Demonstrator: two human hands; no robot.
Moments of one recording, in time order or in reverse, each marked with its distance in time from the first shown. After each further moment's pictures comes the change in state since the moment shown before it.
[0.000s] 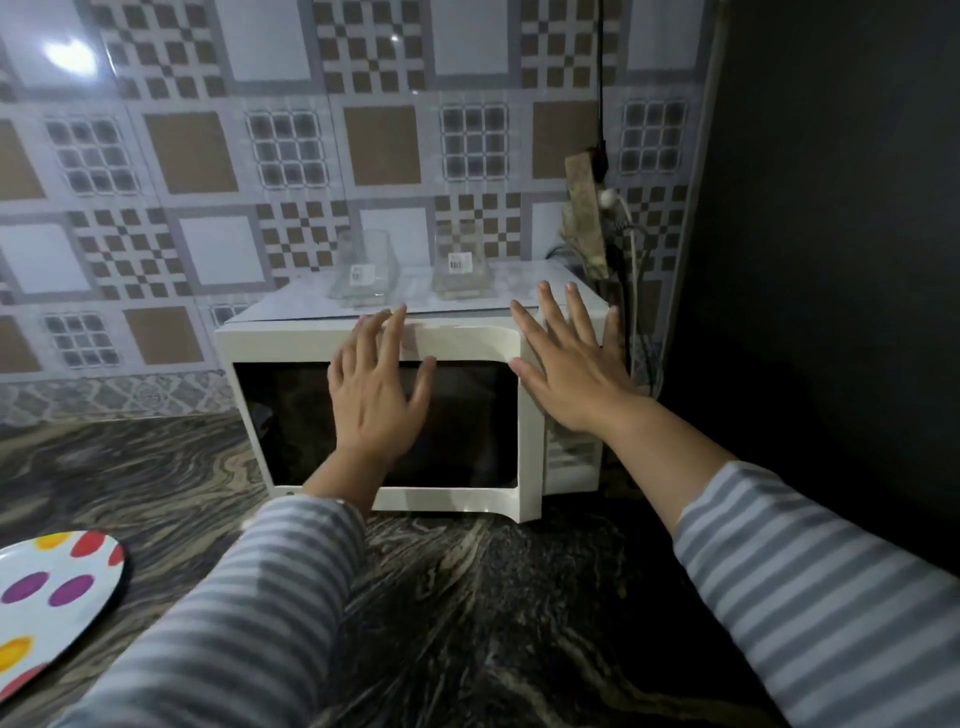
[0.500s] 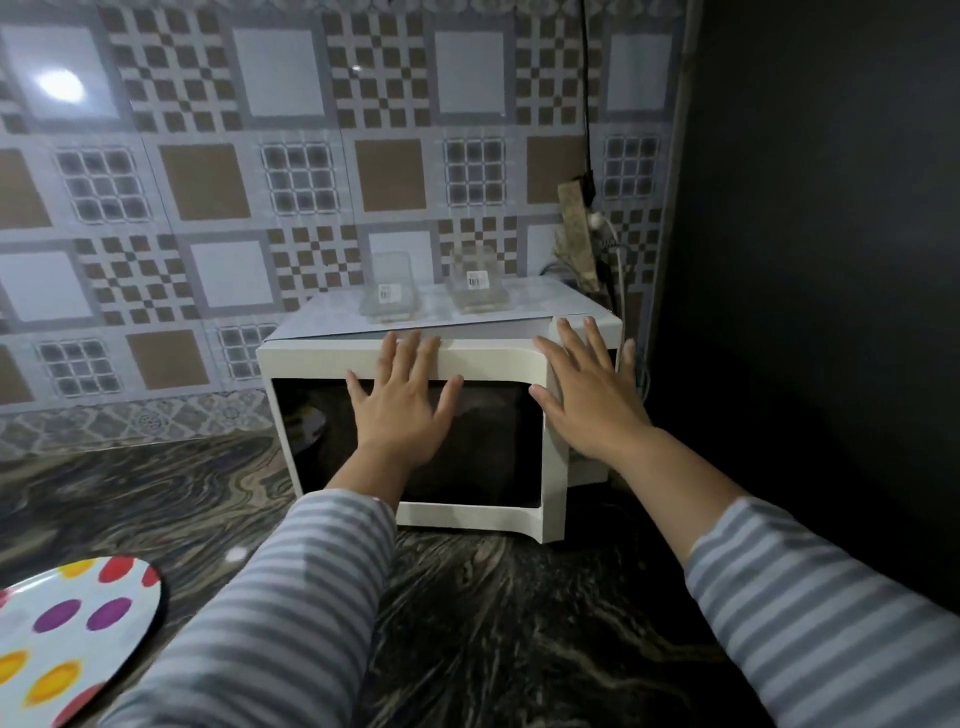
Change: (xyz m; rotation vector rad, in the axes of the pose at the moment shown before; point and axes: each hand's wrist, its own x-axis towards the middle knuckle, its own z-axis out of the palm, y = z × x) left_hand -0.004 -0.019 -0.037 0.052 -0.333 0.045; right_hand -0.045 -0.058 -0.018 0.020 0.037 0.183
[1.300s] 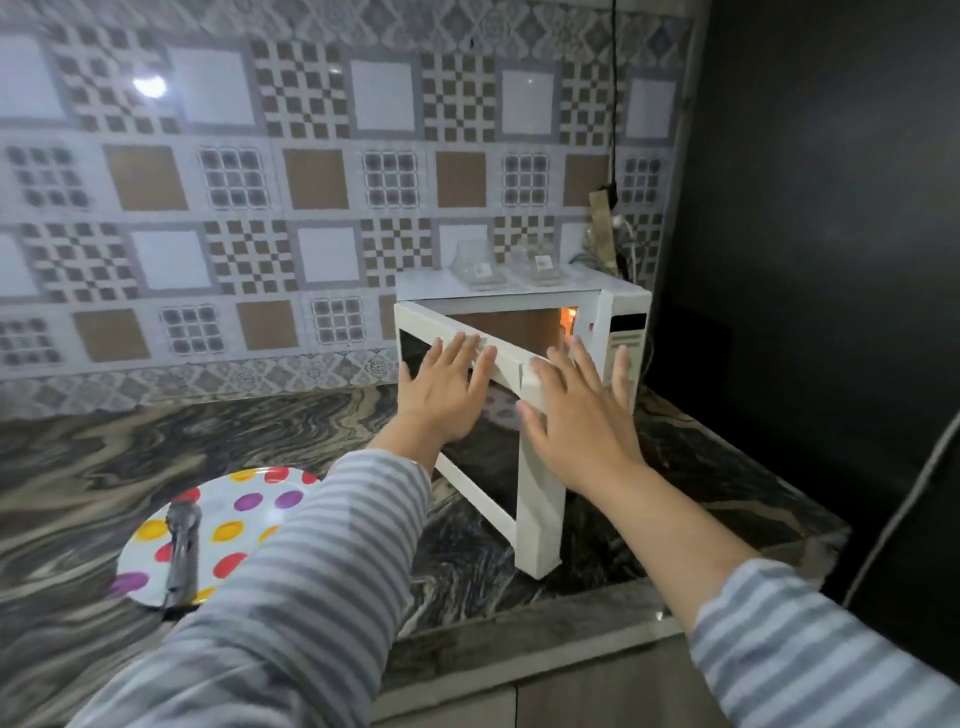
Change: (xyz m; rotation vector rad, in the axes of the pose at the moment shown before) left_hand -0.133 -0.084 -0.144 -0.206 -0.259 0.048; right_hand -0.169 -0.229 -0.063 -0.136 0.135 0.027
